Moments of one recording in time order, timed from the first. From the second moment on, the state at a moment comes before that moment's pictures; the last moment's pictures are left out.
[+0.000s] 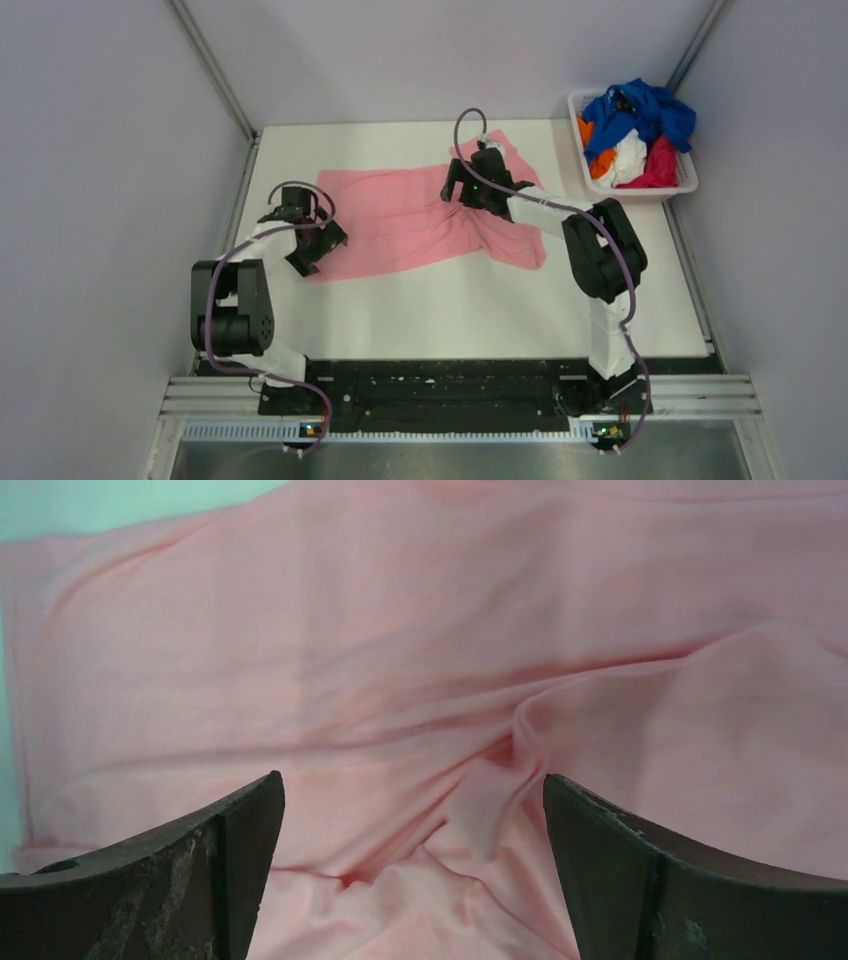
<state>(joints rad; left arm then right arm) 0.02 1.58 0.92 -0.46 -0.01 -0.74 0.51 2.04 1.40 0.00 0.03 0.60</state>
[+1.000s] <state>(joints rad) 0.01 1.58 0.85 -0.22 0.11 -0.78 0.35 1.46 0.65 0.03 0.02 0.68</state>
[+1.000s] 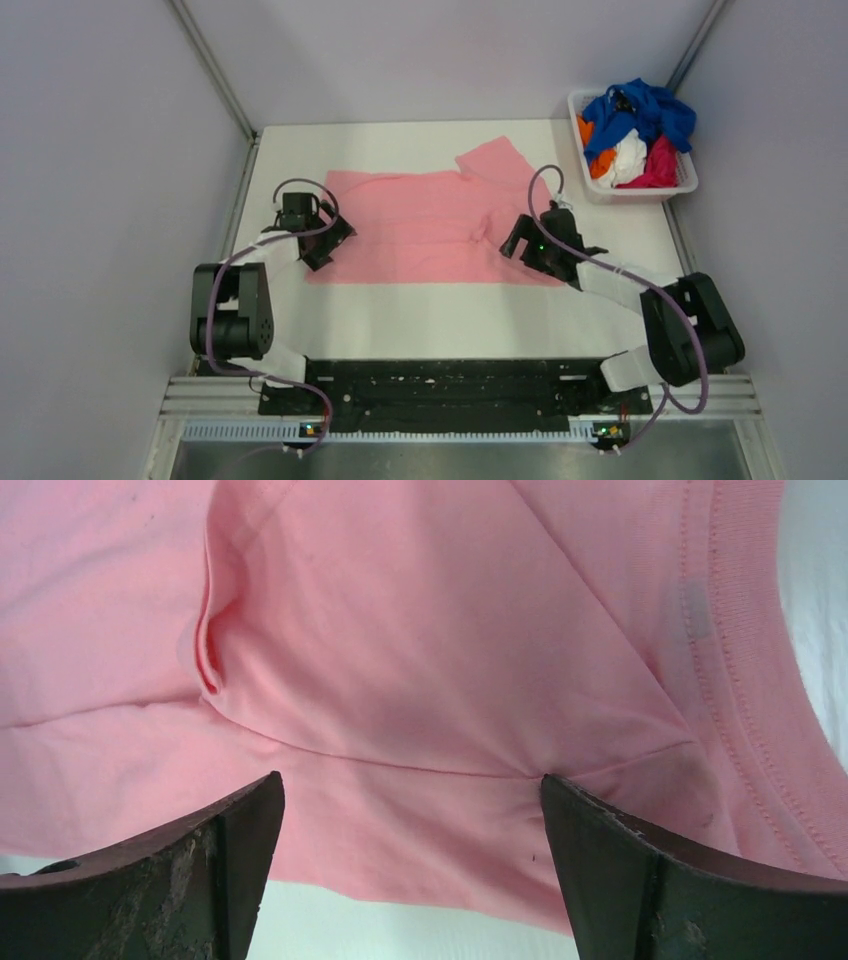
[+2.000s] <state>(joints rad) -0.18 1.00 0.71 -0.58 -0.12 -0.84 0.58 0.96 0.57 -0.32 -0.05 0.73</state>
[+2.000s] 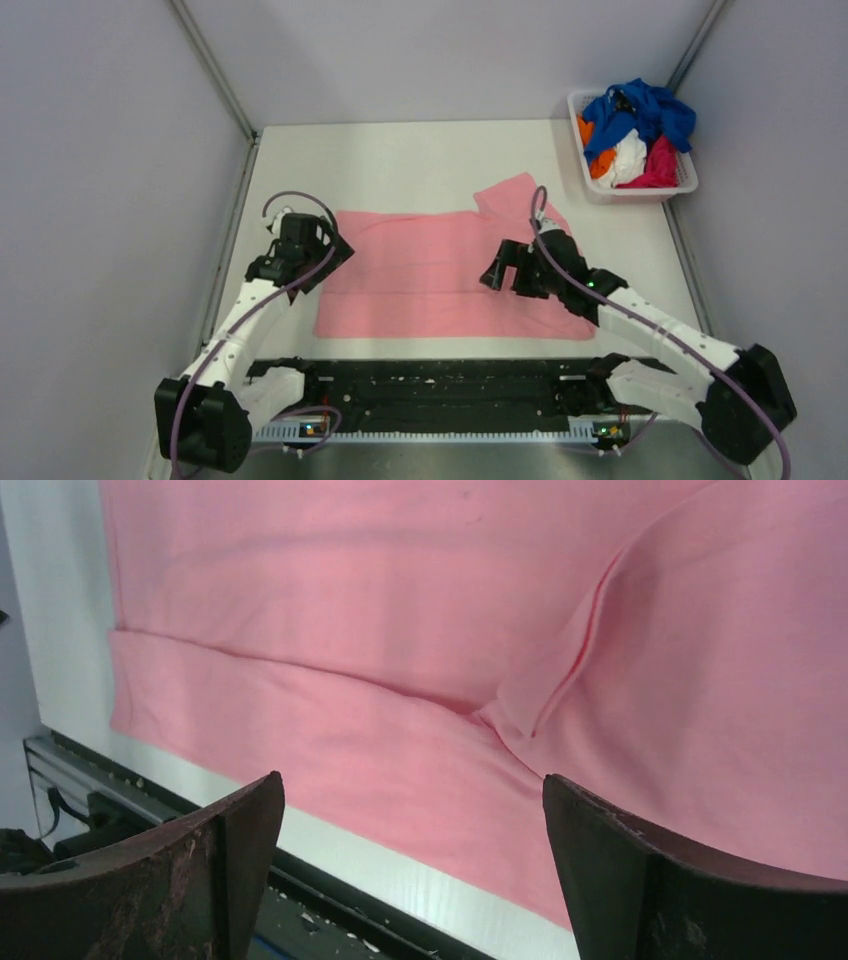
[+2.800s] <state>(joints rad) -0.11 1.42 0.96 -0.54 -0.20 -0.81 0.62 1.51 0.78 -0.04 0.07 0.81</state>
